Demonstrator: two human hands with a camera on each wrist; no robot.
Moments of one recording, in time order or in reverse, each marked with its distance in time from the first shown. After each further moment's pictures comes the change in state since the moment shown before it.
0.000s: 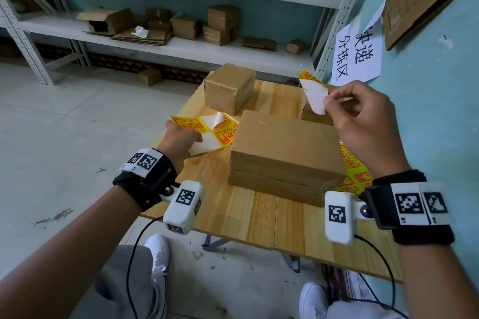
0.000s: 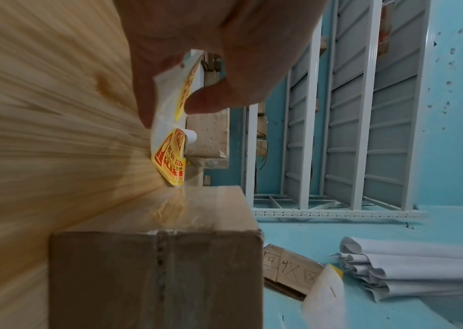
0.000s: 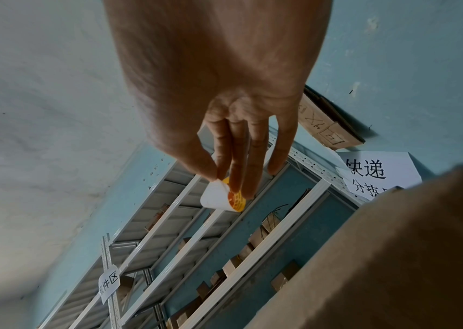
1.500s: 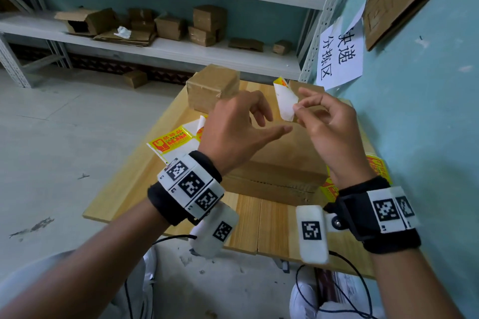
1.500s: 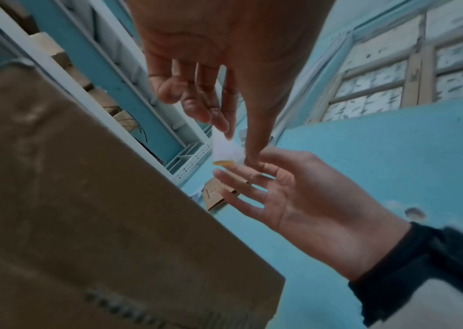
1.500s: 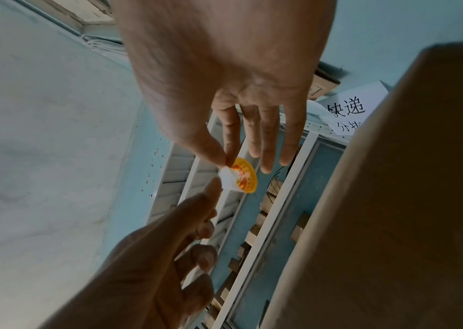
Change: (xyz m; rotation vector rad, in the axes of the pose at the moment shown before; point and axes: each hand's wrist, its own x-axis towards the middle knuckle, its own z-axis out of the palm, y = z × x) left_hand -0.075 0.033 0.089 0.569 -0.149 1.050; right_hand -0.007 0.006 0.019 0.296 -0.007 0.194
